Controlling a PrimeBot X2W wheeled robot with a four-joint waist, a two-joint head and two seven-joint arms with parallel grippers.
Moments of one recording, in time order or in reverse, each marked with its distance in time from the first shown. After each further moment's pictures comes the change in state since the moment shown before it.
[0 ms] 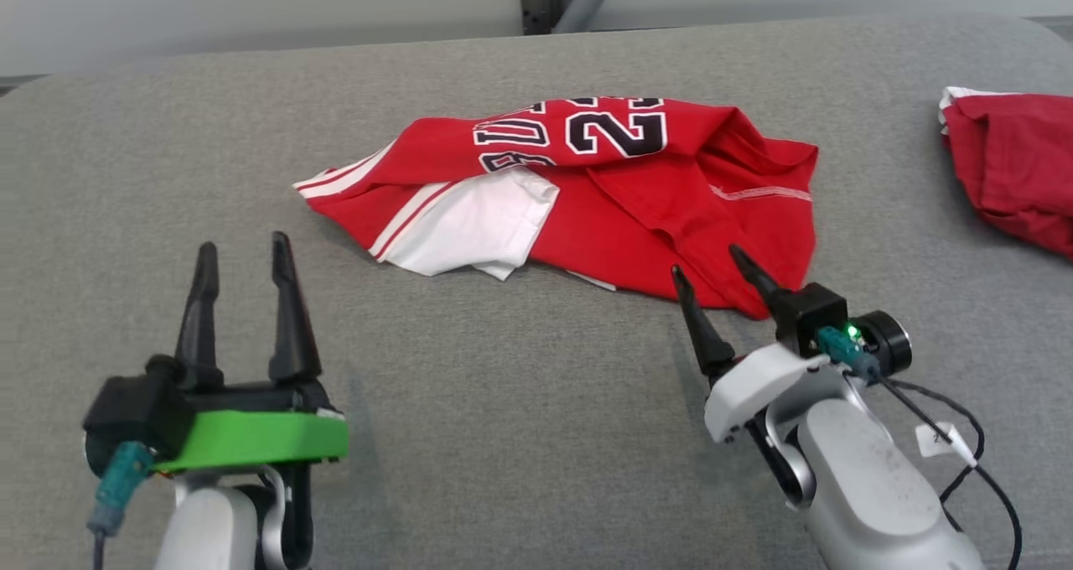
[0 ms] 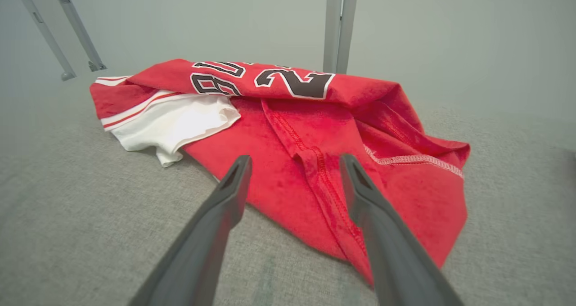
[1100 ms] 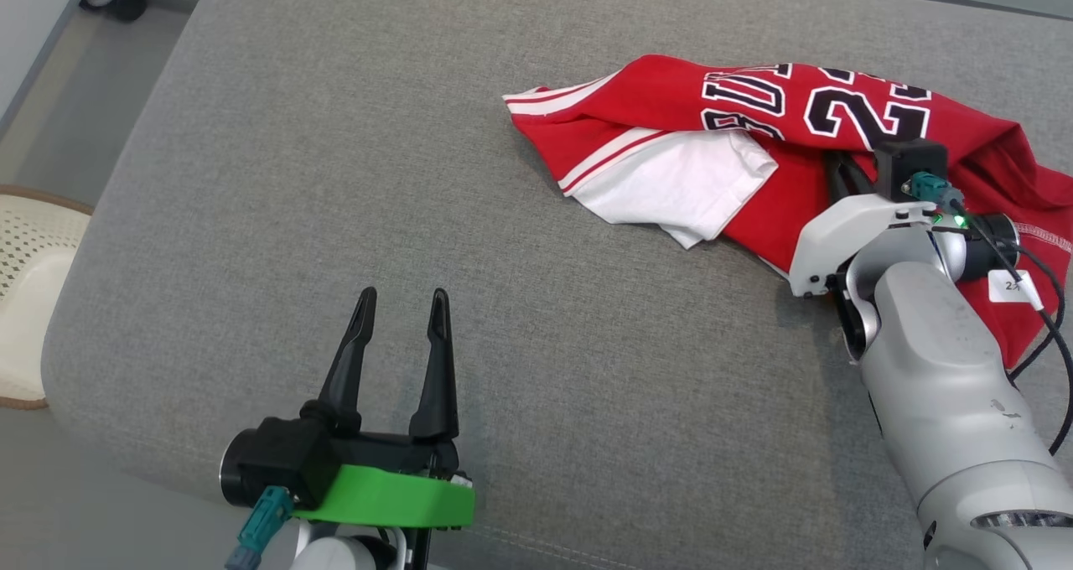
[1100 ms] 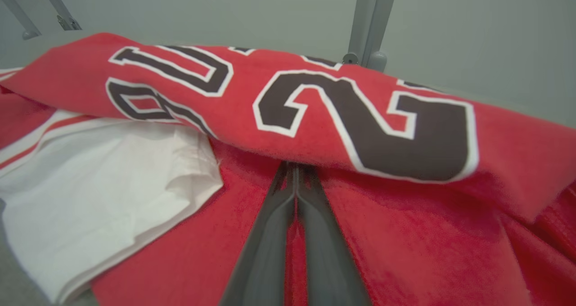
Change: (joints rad) left arm 0.099 -0.022 -0.277 -0.096 0.025 0.084 0.000; right arm -0.429 0.005 -0.451 0.545 -0.302 0.000 0.000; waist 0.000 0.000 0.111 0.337
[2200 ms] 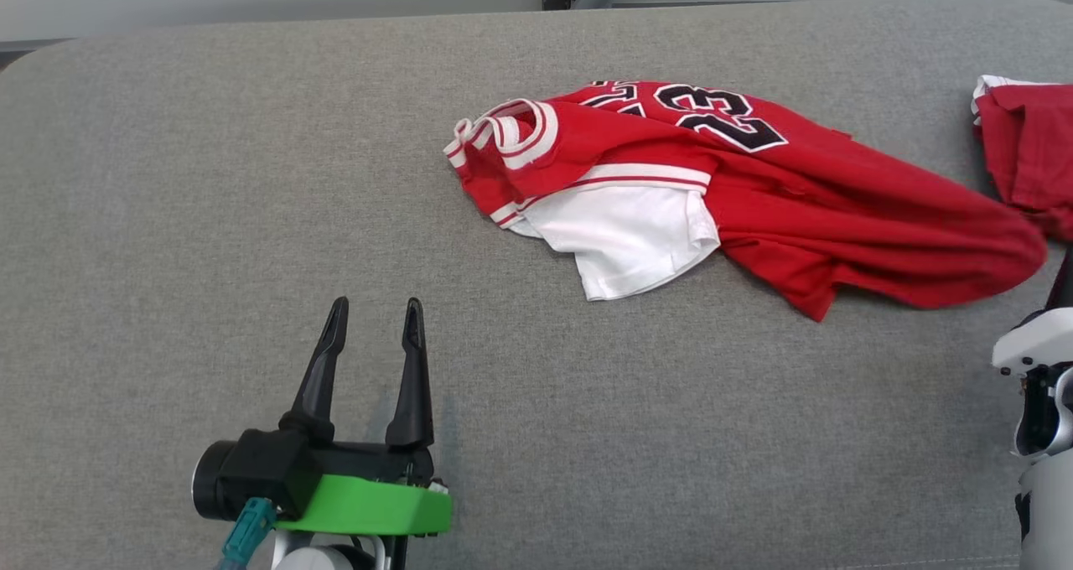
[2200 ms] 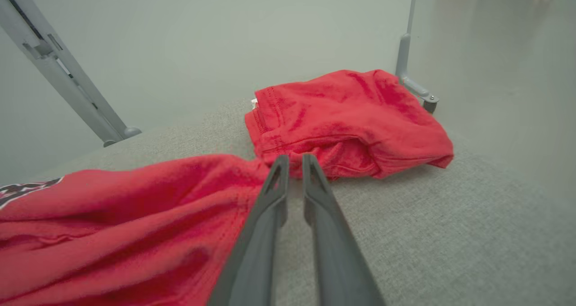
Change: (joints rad) left arm 0.030 -0.001 0.063 -0.001 0.062 -0.017 0.000; right arm 0.364 -0.101 -0.277 -0.438 0.382 0.000 0.045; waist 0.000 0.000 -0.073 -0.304
